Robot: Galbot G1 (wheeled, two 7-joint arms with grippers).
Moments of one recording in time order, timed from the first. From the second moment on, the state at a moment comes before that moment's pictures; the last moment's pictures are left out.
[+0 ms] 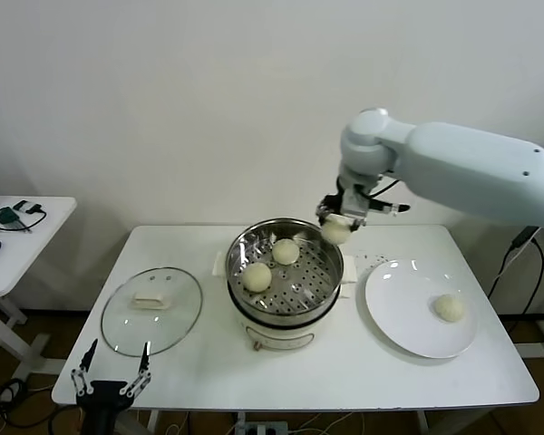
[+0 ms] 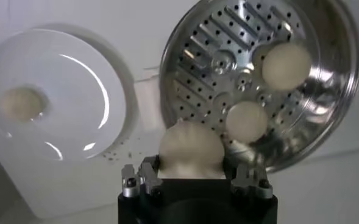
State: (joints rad) left arm 1.91 -1.53 -0.72 -2.18 0.18 -0.09 -0.04; right arm 0.69 1.07 -1.31 1.46 -0.22 0.45 -1.21
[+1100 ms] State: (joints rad) left arm 1.90 -1.54 -0.71 -2.19 0.18 -0.08 -0.04; right arm 0.58 1.22 -1.38 1.48 -0.20 0.41 -1.18
